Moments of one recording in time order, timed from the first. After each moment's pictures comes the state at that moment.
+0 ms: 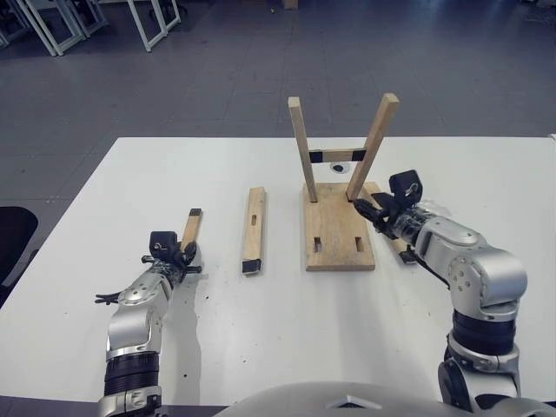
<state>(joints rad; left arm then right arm) 0.04 0.35 0.27 0.03 -0.19 0.51 -0.26 -0.34 -0.21 -0.09 -0.50 0.32 1.16 0.27</state>
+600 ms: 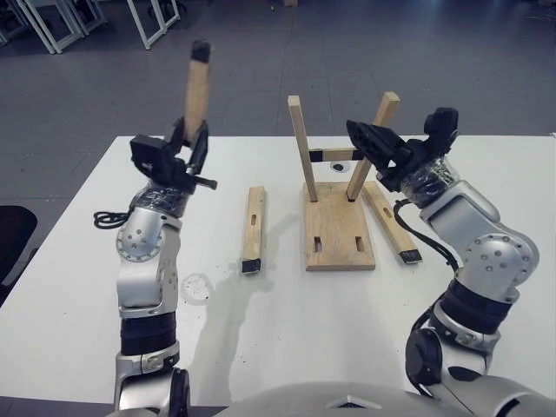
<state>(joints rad) -0.22 0.30 0.15 -0.26 -0.25 0.04 -0.35 -0.52 0.01 -0.40 -0.46 0.86 1.10 0.20</state>
